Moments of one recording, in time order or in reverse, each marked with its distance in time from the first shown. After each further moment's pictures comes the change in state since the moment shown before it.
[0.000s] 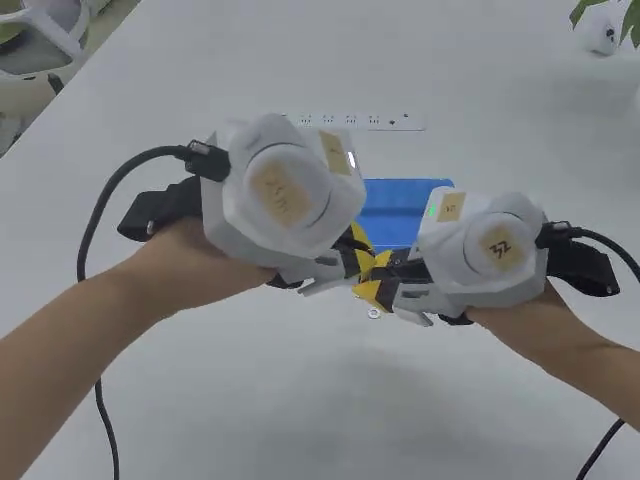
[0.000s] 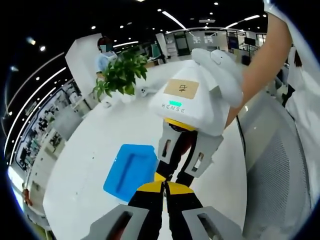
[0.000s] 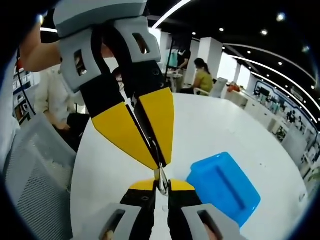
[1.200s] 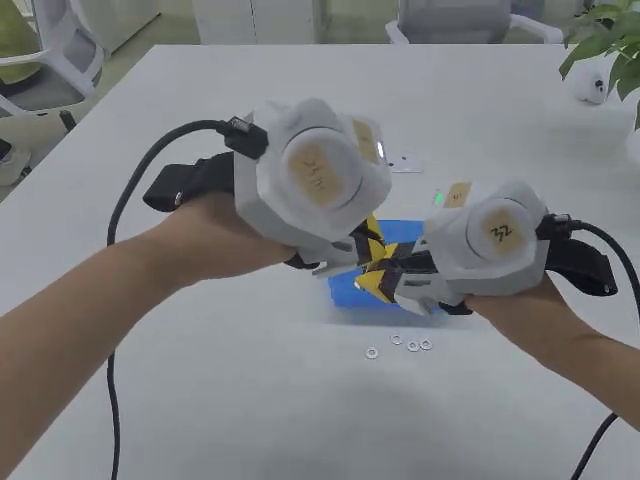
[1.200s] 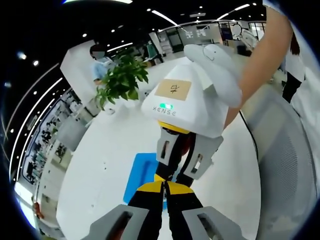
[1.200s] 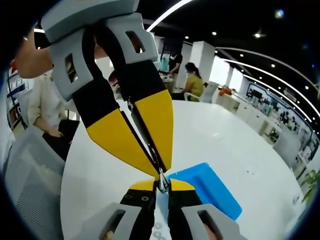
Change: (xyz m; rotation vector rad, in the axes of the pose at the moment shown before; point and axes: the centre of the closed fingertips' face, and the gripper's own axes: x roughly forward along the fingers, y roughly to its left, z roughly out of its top) left arm 0.004 0.044 0.020 0.095 0.025 0.032; right arm -0.002 -0.047 0.023 0.006 -0.029 -0.067
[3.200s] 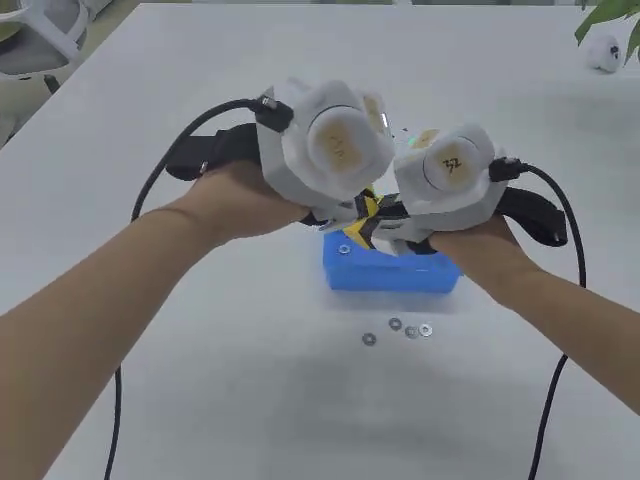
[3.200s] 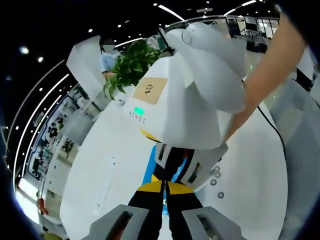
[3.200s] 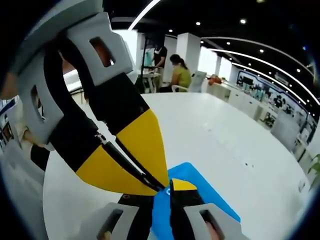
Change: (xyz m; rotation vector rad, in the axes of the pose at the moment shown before) left arm 0.039 0.043 -0.018 -0.008 0.023 0.084; right arm 0.031 -0.049 -0.002 0.130 -0.001 -0.050
